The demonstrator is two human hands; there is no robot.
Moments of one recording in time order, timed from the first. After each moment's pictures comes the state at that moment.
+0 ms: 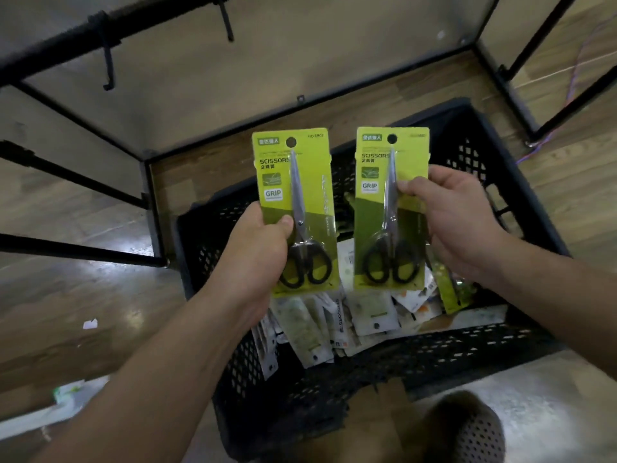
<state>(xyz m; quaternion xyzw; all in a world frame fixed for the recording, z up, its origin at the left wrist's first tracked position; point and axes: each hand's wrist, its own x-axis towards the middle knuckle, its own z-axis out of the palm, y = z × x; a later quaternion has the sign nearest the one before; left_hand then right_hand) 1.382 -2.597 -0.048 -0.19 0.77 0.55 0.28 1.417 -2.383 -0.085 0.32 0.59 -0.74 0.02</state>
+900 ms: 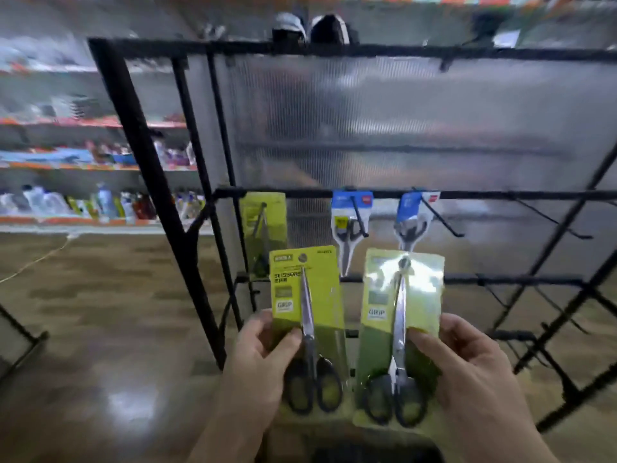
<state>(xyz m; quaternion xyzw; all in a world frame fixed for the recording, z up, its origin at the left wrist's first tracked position) 1.443 -2.805 0.760 -0.12 0.71 0.69 0.01 1.461 -2.579 0.761 0.08 0.62 -0.77 -0.09</state>
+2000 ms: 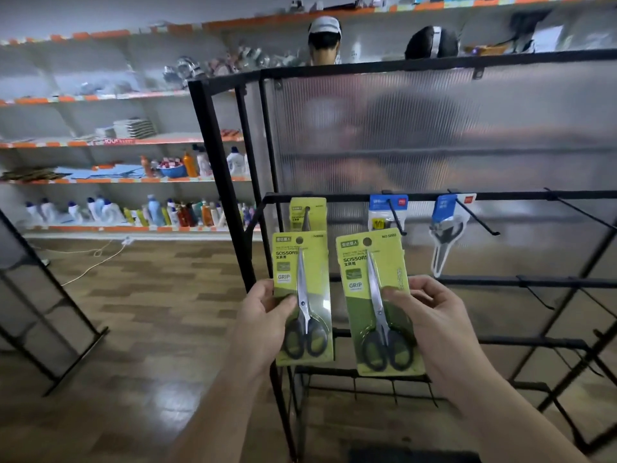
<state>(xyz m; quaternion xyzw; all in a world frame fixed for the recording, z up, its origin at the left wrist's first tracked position) 1.432 -2.868 0.767 -0.13 0.73 0.66 -0.08 1.439 -2.646 0.785 0.07 0.66 -0.75 -0.05</state>
